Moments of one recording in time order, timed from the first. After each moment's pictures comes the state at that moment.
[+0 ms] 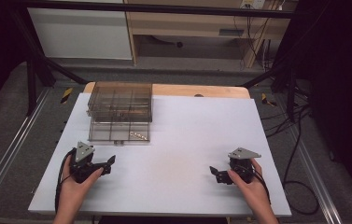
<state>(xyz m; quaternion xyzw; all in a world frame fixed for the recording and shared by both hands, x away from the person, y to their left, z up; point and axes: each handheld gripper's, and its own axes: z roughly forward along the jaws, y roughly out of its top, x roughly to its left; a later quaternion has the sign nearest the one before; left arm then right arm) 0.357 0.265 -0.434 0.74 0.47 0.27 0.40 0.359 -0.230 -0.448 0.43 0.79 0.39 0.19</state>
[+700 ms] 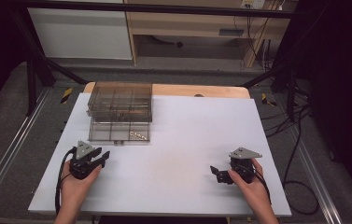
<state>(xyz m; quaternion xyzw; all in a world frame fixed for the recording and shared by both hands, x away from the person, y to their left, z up) 0.363 0.269 -0.438 0.74 0.48 0.26 0.39 0.359 -0.232 -0.446 0.43 0.79 0.39 0.20</state>
